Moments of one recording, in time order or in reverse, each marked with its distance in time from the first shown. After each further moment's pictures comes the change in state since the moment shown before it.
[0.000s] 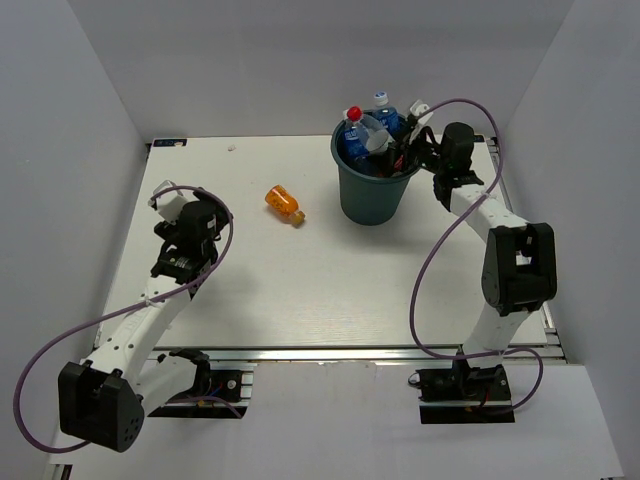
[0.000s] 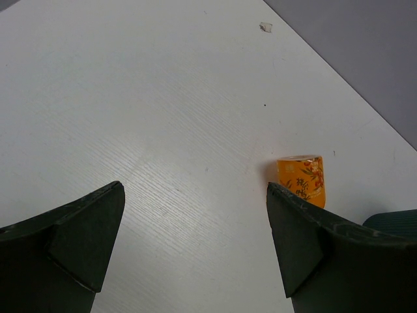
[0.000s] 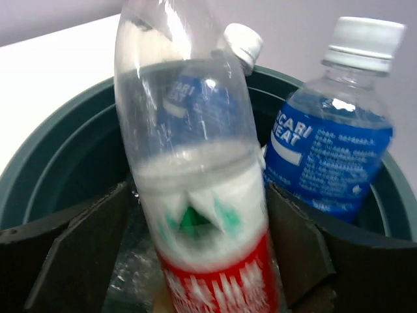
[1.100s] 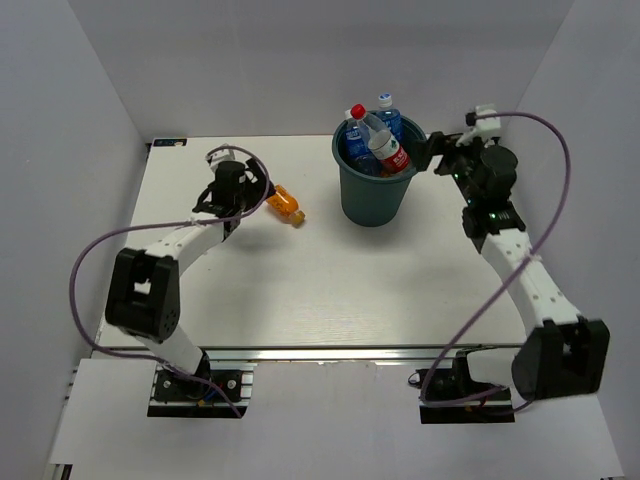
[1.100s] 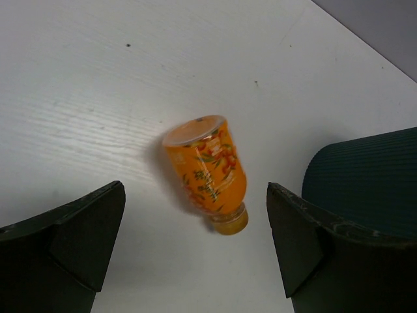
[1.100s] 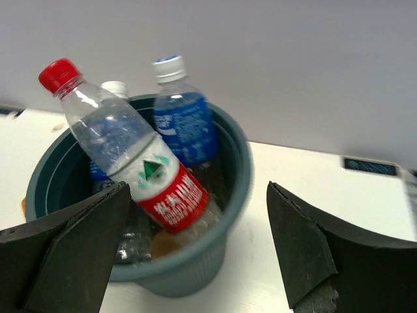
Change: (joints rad) left arm 0.003 0.563 0.285 0.224 0.437 0.065; right arm 0.004 -0.486 -0.231 -0.174 0.630 0.184
